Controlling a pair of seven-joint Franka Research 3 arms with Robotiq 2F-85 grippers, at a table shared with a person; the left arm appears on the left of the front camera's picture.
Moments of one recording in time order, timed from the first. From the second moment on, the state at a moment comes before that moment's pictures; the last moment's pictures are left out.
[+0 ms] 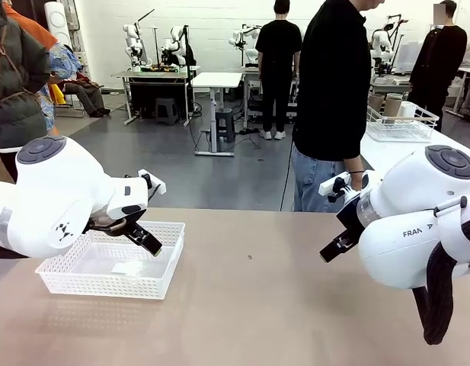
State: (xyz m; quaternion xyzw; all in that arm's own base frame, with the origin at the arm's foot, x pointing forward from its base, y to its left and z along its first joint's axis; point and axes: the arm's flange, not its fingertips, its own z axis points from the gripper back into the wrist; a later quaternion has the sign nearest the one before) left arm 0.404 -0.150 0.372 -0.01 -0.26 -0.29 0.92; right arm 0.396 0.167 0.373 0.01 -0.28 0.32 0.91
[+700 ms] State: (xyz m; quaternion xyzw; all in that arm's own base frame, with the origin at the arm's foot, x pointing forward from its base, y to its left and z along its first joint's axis) left arm 0.404 -0.150 0.372 -0.01 -0.26 -0.29 0.92; right arm 0.396 0.167 0.373 0.01 -0.28 0.32 0.91
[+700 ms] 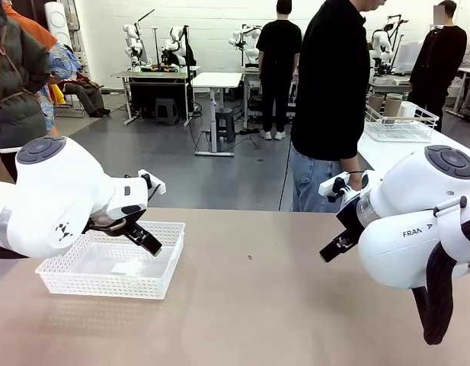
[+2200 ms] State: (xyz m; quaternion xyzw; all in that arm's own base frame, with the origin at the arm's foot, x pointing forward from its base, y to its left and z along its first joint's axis) left arm 0.309 -0.154 0.509 0.03 -0.24 -0.38 0.89; right arm 0.310 0.161 0.520 -0.05 -0.30 0.36 0.88
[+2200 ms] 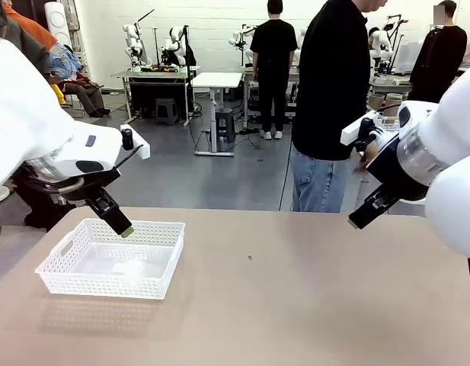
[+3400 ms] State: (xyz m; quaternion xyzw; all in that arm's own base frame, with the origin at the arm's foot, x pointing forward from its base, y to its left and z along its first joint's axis) left arm 0.364 -0.036 0.534 -0.39 -0.24 -0.16 0.87; right arm 0.357 0.076 0.493 0.21 -0.27 0.18 0.92
